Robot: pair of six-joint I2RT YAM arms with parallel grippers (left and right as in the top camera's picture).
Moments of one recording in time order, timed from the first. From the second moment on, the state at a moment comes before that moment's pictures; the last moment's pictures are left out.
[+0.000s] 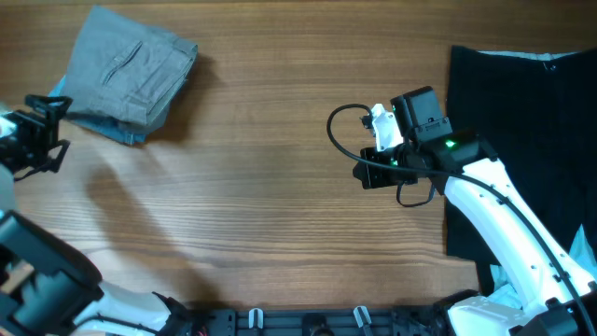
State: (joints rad) left arm 0.78 1.79 1.31 -0.58 0.74 -0.49; right arm 0.34 1.41 1.09 -0.90 -0.41 0.21
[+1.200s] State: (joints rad) left arm 0.42 1.75 1.73 -0.99 0.52 -0.18; right arm 0.34 1.24 1.14 -0.89 -0.29 0.22
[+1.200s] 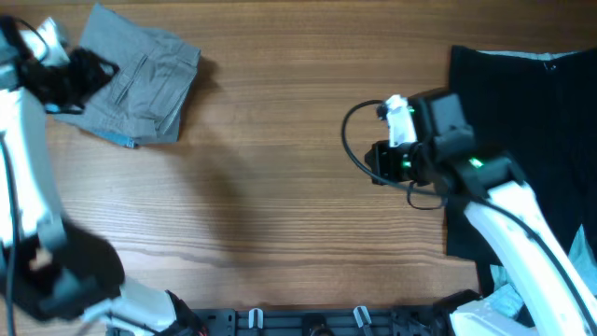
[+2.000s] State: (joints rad) left arm 0.38 0.96 1.81 -1.46 0.34 -0.09; right arm 0.34 0.72 1.23 -0.93 -0.13 0.19
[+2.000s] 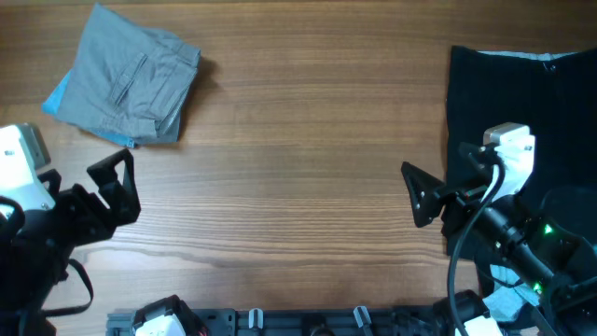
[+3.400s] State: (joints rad) left arm 0.38 0.96 1.80 -1.46 0.34 -0.09; right arm 0.19 0.11 0.31 -0.30 -0.16 -0.07
